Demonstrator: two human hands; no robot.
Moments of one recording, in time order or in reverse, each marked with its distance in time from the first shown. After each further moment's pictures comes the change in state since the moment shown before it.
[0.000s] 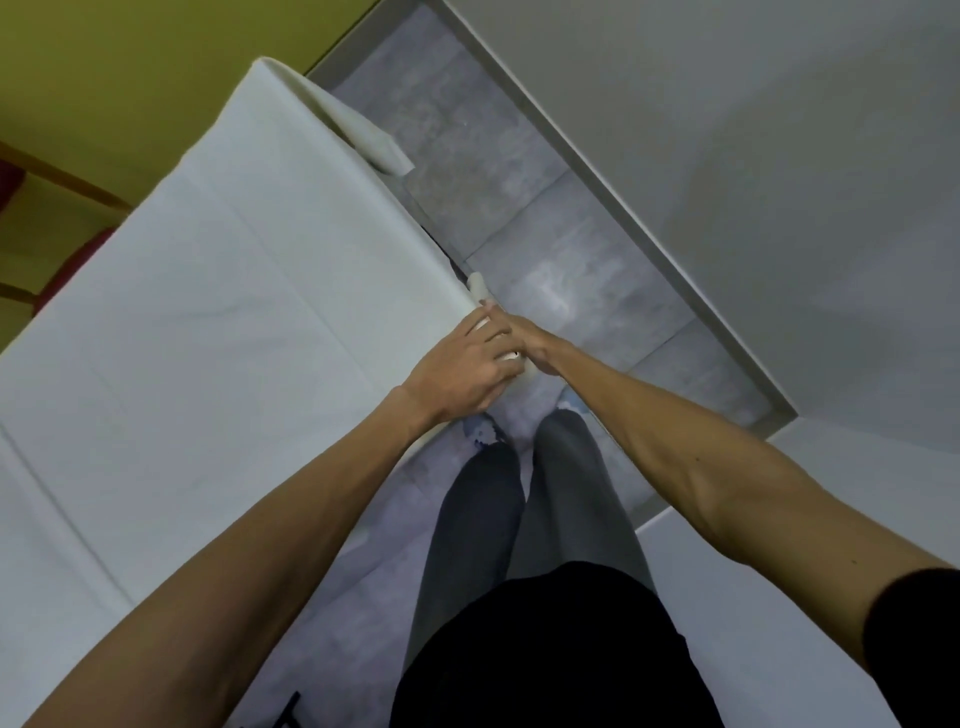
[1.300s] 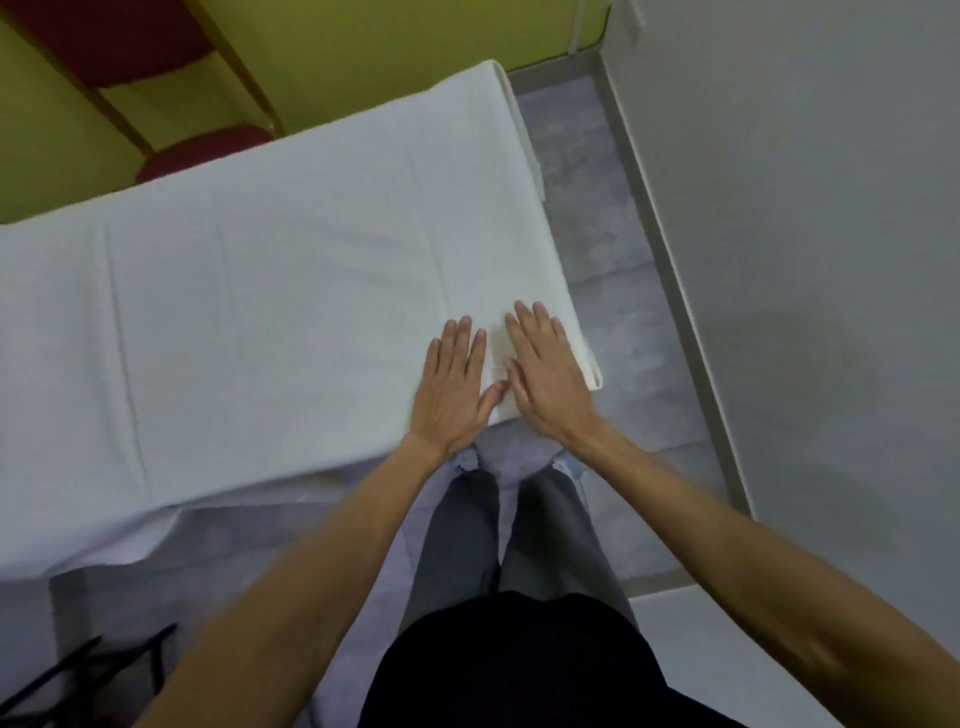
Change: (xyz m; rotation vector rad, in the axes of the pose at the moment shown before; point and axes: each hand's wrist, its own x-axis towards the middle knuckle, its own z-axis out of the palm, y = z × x) left_hand -0.116 0.039 0.032 -0.119 0.047 -1.073; right_hand -0.050 -0.013 0.093 -1.262 0.352 -0.932
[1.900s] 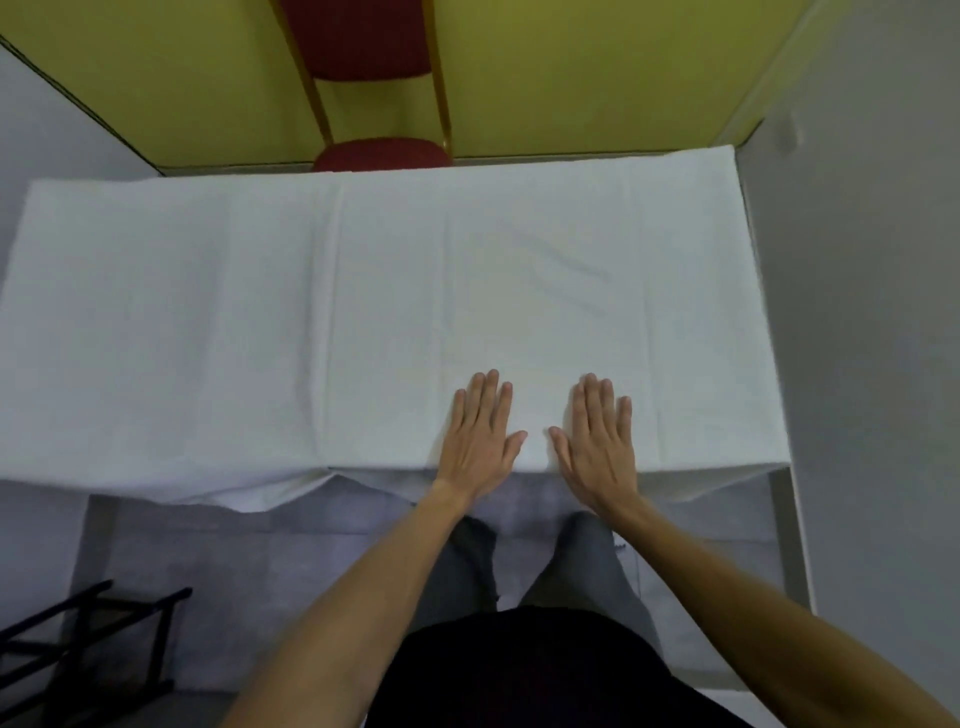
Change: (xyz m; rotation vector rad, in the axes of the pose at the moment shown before) left_hand -0.131 -0.180 -0.004 -0.050 0.062 -0.225; right_hand 0.010 -0.156 0.116 -0.343 -0.161 0.023
